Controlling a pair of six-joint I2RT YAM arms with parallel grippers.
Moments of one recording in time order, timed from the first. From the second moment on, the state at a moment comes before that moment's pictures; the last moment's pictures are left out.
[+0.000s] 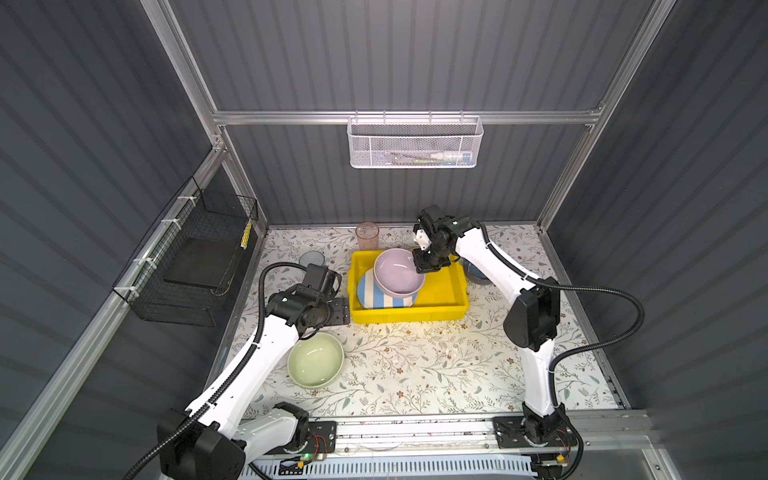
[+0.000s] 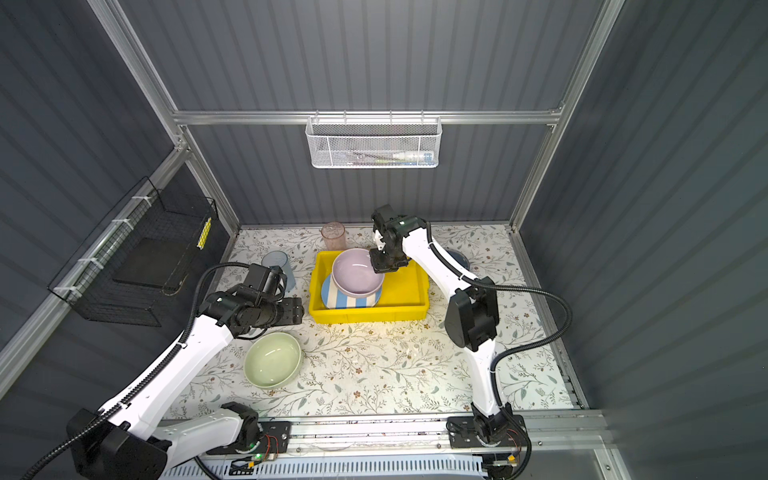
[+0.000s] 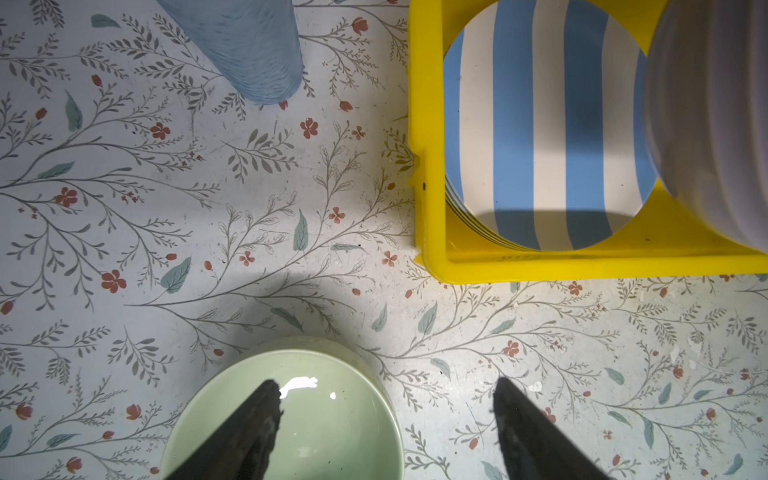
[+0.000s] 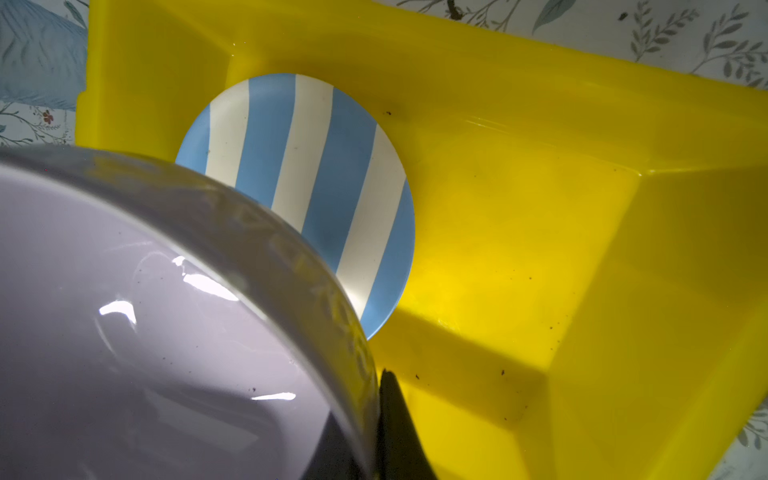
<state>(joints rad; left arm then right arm) -0.42 1.14 1.04 -0.95 -0.07 -0.39 0.56 2.16 2.15 -1.19 -0.14 0.26</state>
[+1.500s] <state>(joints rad) -0.42 1.10 0.99 -0.92 -0.06 -0.40 0.60 2.42 2.38 -1.20 -0.09 0.35</state>
